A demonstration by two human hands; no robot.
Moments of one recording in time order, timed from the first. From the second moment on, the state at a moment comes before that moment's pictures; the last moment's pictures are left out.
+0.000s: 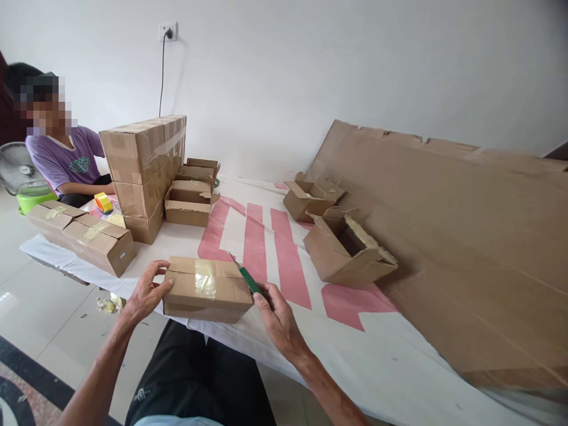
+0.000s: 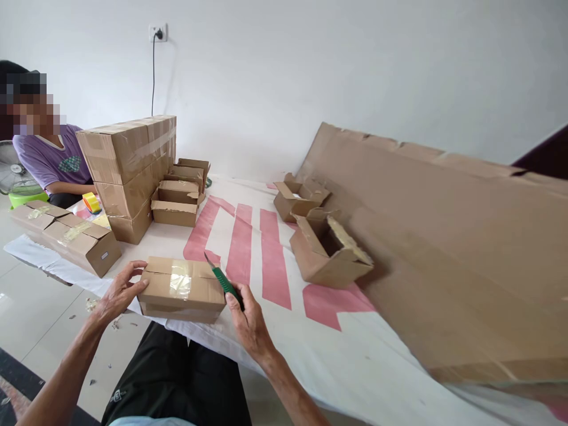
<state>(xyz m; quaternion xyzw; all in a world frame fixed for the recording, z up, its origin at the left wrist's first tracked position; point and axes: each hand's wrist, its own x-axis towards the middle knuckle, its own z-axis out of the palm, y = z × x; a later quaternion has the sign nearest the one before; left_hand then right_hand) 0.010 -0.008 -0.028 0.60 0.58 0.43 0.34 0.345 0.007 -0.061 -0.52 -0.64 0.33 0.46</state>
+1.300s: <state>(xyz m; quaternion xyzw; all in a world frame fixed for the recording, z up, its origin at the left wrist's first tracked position) 0.023 -0.022 -0.009 0.63 0.57 0.41 0.34 0.327 0.064 0.095 -0.40 -0.86 0.31 0.09</state>
